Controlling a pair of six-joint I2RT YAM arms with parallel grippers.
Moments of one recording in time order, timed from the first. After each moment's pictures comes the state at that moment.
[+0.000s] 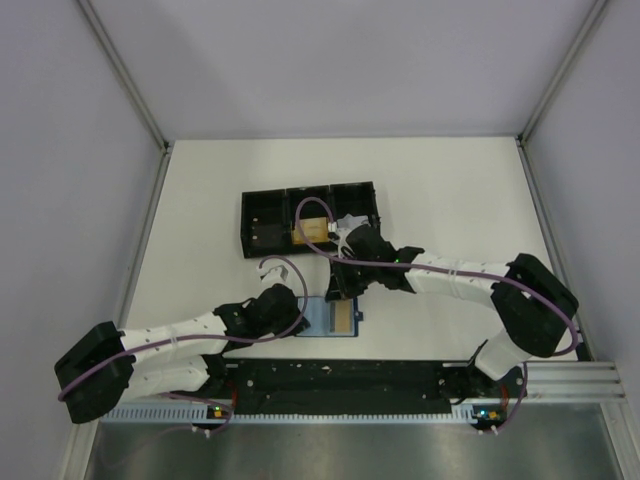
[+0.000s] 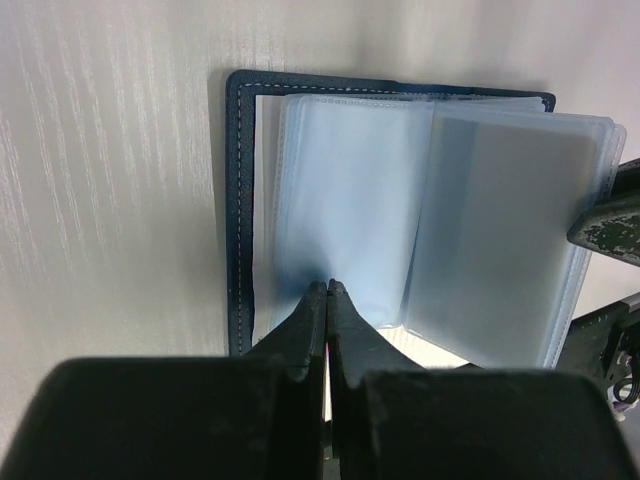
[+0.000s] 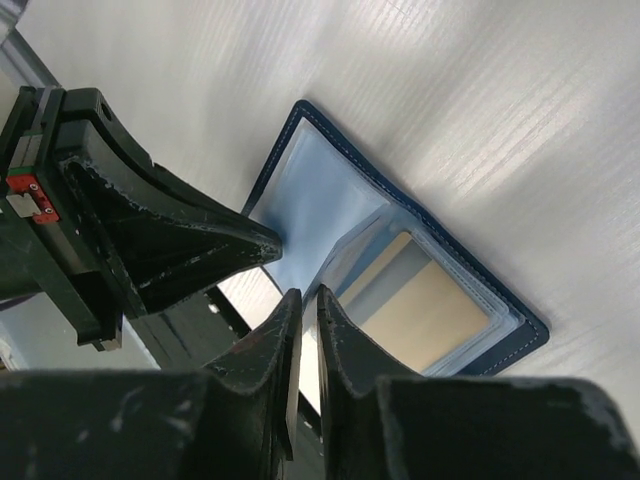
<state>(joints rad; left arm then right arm) -0.96 1.04 0.33 -0.14 -0.14 -1.10 0.88 1.56 0.89 -0.14 -0.35 0.54</state>
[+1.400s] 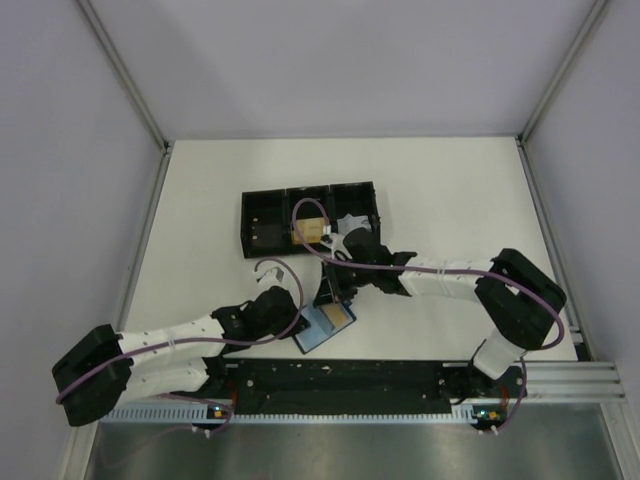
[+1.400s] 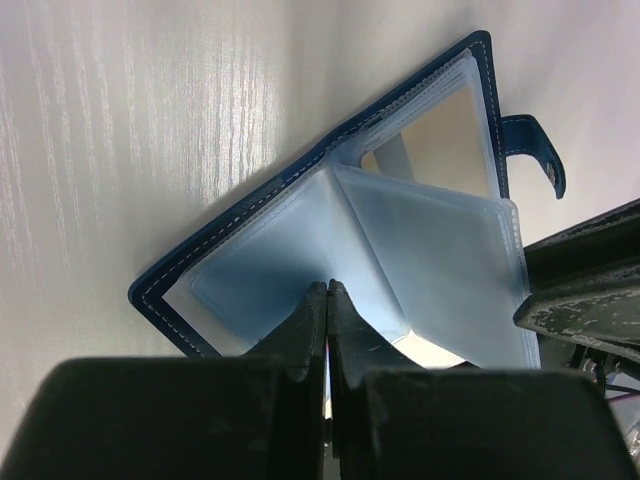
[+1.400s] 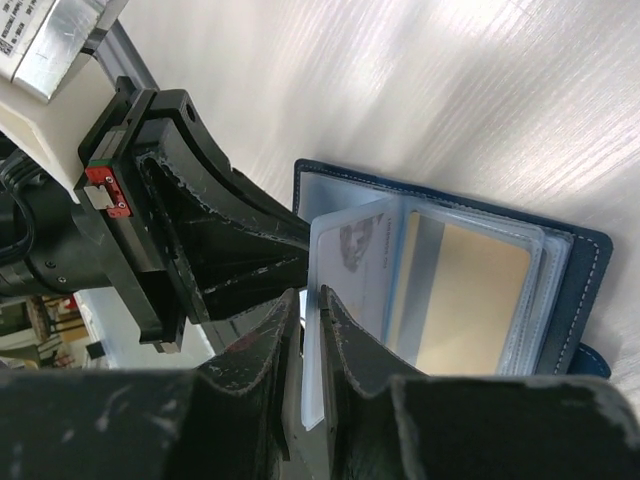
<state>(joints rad) -0.96 1.01 0.29 -0.11 -0.14 -1.18 0.89 1.63 0.86 0.06 -0.50 0.64</state>
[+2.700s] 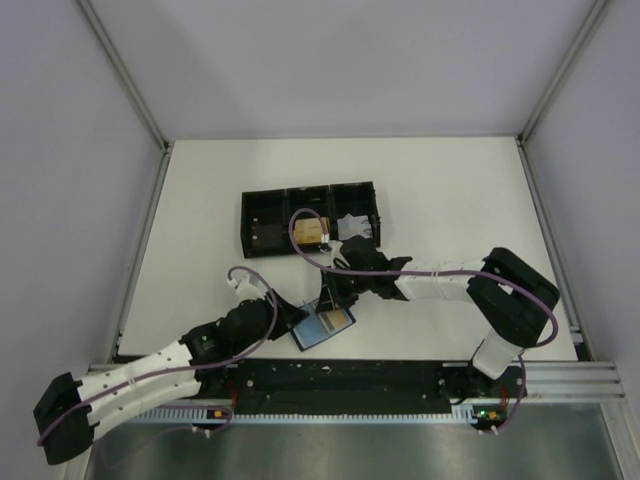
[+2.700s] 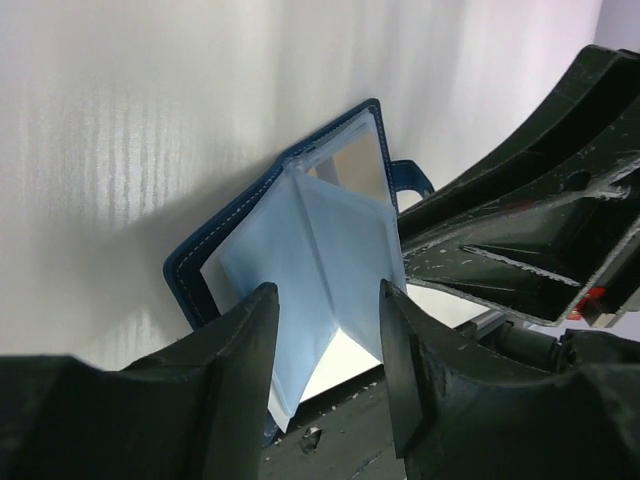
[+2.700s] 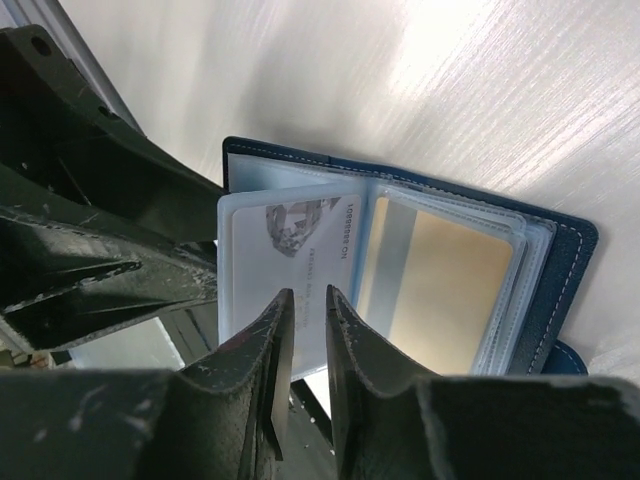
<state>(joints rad) -0.96 0.57 0.13 -0.13 -0.22 -1.28 0.92 1.66 0.83 0.06 -0.44 0.62</state>
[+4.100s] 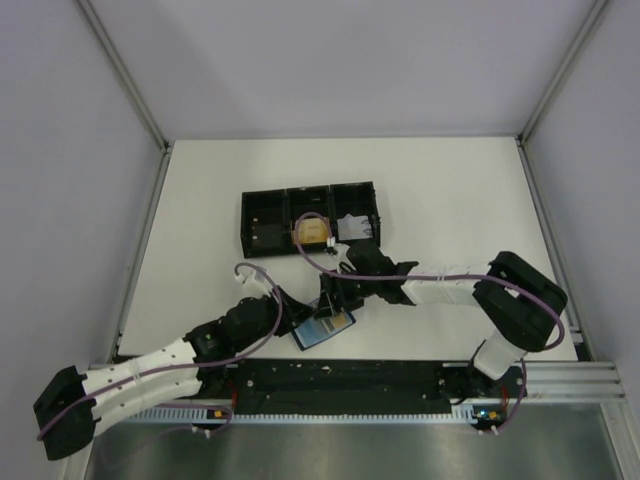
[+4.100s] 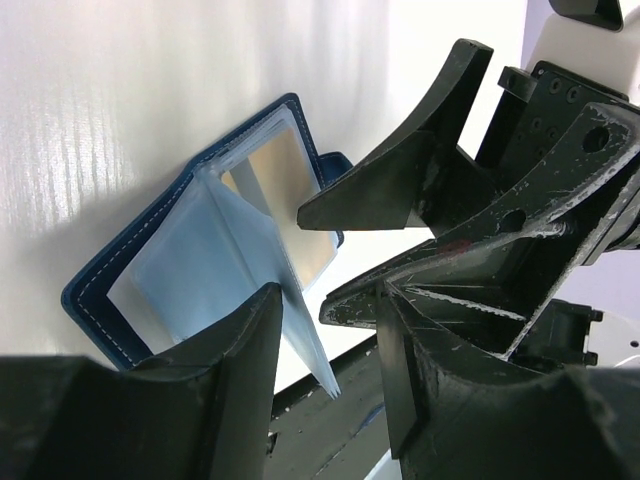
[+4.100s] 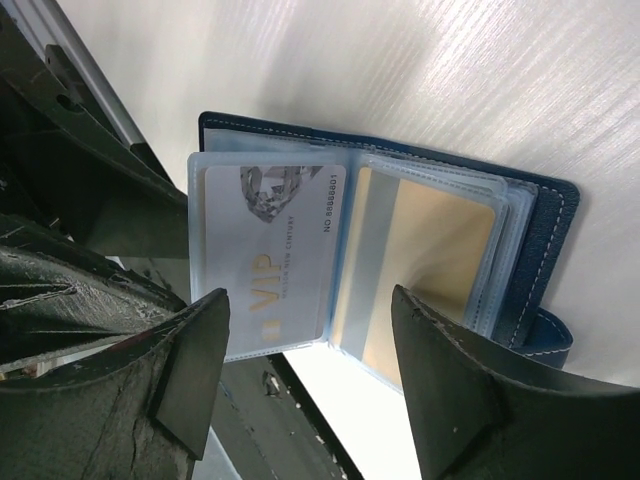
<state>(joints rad) -0.96 0.63 0.13 0.05 -0.17 -1.25 0.91 1.63 0.76 0.10 -0.45 0.62</state>
